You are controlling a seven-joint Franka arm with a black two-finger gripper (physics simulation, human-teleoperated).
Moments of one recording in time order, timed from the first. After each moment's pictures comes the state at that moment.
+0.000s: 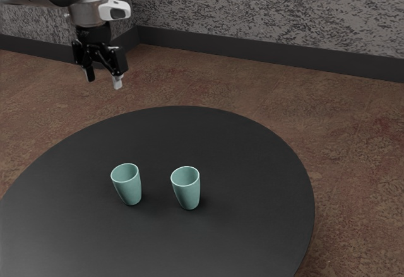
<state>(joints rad) -0.10 0.07 0.17 -1.52 0.00 1.49 0.11</state>
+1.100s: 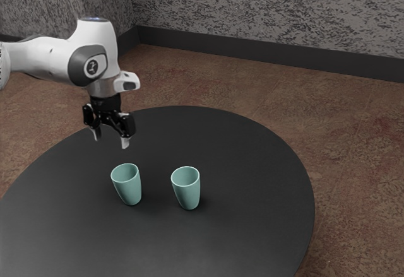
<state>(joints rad) -0.09 0.09 0.18 -1.96 0.03 1.91 0.02</state>
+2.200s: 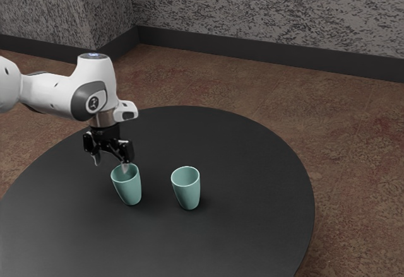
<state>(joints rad) -0.06 0.14 0.19 -2.11 0.03 2.12 0.00</state>
